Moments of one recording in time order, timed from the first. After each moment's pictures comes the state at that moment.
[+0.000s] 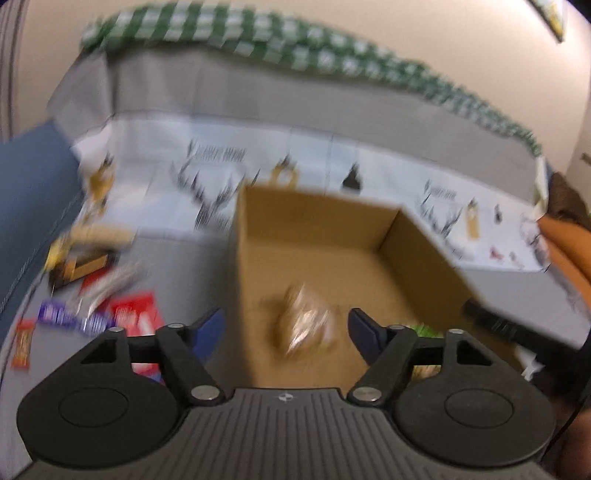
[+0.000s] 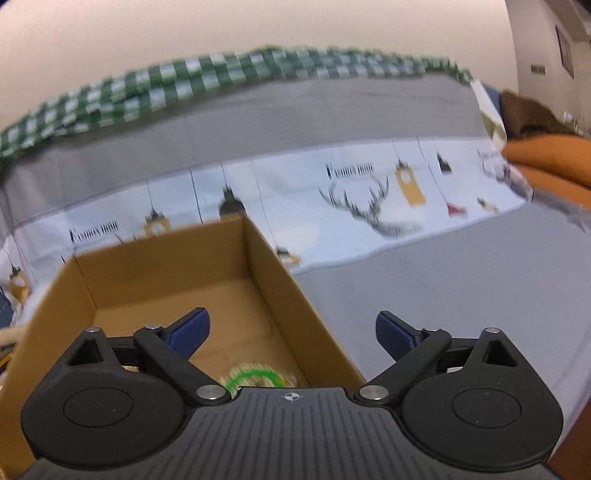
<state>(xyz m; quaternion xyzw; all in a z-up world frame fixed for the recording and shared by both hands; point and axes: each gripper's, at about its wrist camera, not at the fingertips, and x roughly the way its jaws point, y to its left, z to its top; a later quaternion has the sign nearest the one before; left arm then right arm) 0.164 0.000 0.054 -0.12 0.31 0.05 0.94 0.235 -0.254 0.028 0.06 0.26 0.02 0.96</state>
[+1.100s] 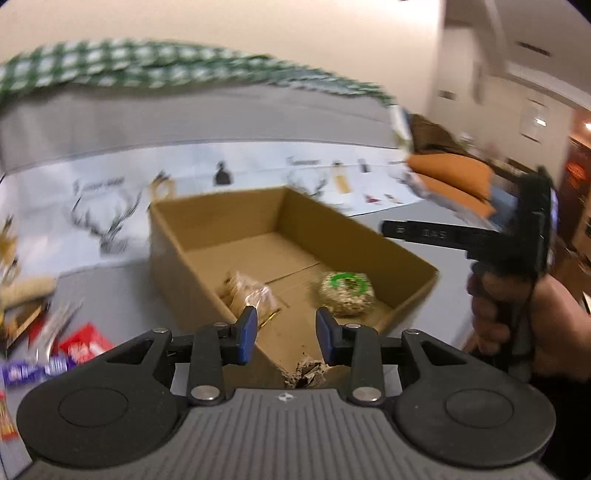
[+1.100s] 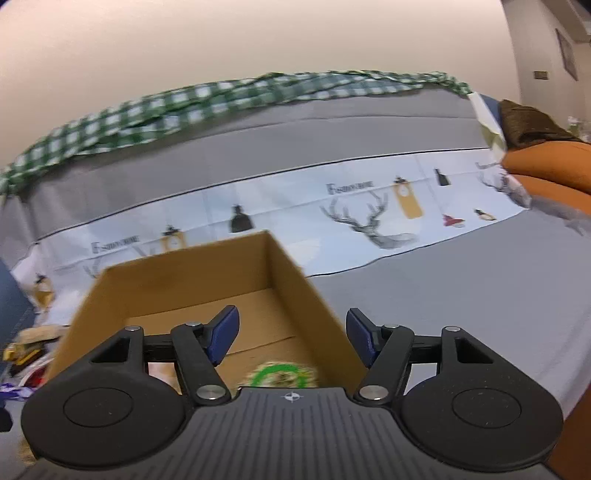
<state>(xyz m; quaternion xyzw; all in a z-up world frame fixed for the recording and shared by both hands) 0.097 0.022 0.064 -0.01 0.26 -0.20 0.94 0.169 -0.272 0.053 0.07 0.20 0.06 0.97</state>
